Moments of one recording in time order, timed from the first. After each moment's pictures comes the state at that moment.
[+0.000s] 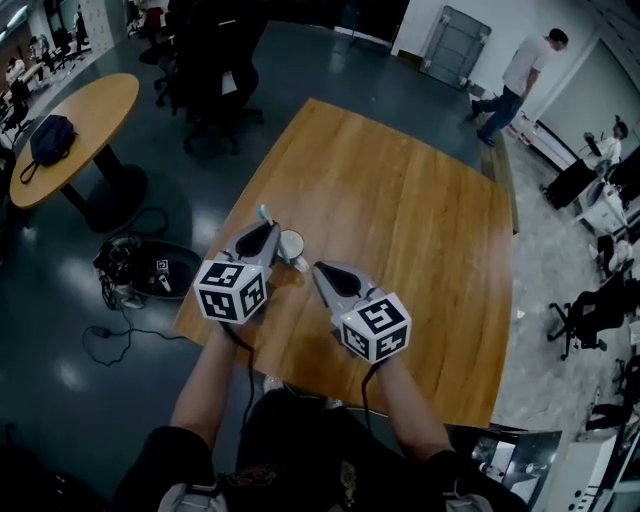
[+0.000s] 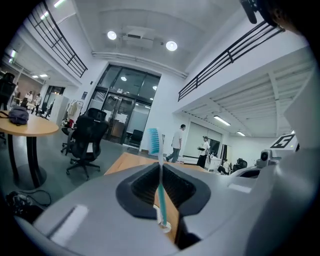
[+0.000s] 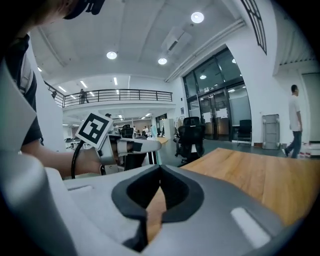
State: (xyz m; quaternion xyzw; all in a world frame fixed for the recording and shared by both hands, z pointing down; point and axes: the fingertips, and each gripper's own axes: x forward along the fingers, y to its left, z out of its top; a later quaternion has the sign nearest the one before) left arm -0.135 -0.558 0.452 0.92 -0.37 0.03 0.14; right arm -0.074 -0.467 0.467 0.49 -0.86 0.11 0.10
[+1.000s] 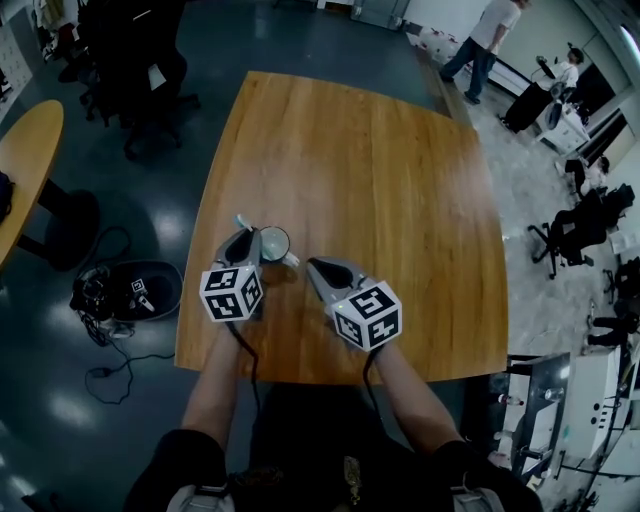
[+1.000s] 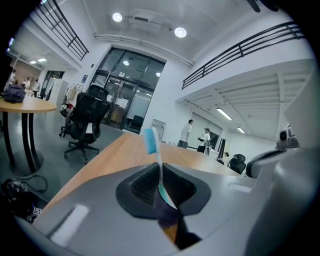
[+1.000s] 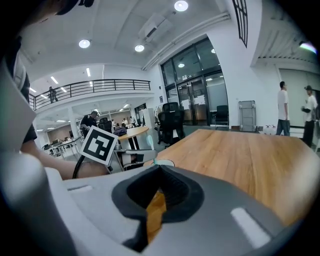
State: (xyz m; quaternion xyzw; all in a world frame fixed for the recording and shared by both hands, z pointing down) left arm -0.114 -0.609 0.573 0.91 -0.35 0.08 0.20; right arm -0.053 -0.489 0.534 0.58 -0.78 0.20 0.13
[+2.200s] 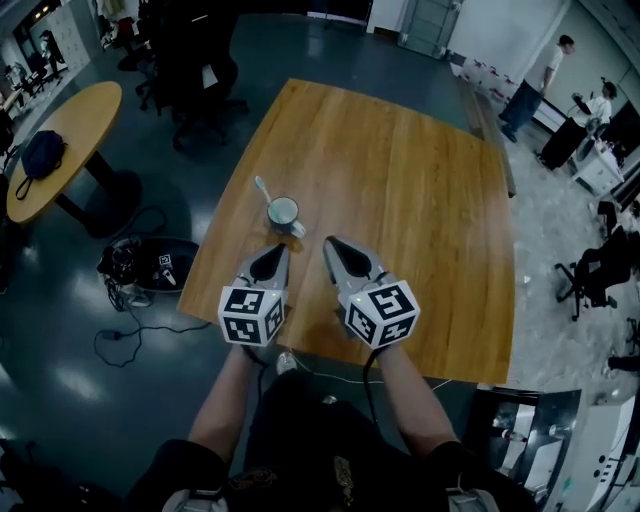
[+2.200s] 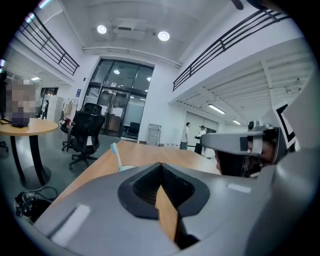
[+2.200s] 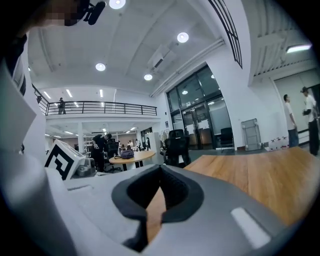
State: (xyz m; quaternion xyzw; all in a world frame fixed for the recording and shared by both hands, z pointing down) left arm -0.123 -0.446 0.498 0.92 -0.35 0.09 0.13; right arm -0.050 -0.411 0.447 0.58 -0.81 0.10 0.01
